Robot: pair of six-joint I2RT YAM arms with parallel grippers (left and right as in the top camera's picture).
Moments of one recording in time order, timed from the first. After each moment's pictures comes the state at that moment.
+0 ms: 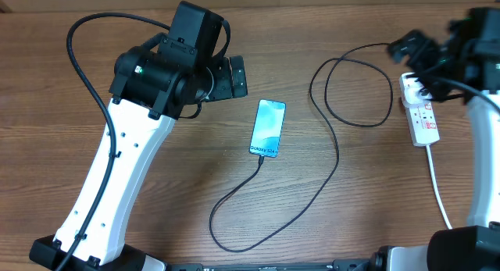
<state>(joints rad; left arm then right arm) -0.43 1.64 1.95 -1.34 -0.04 -0.54 -0.26 1.58 1.65 -1.00 -0.31 0.50</state>
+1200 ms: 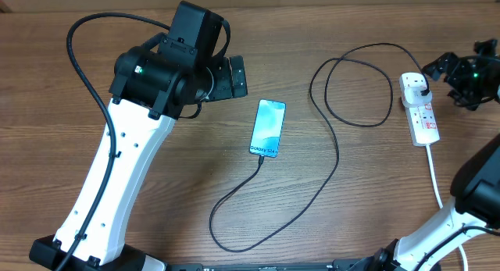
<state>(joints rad) -0.43 1.64 1.95 -1.34 -0.04 -0.54 -0.53 2.05 1.71 -0.88 -0.43 0.09</state>
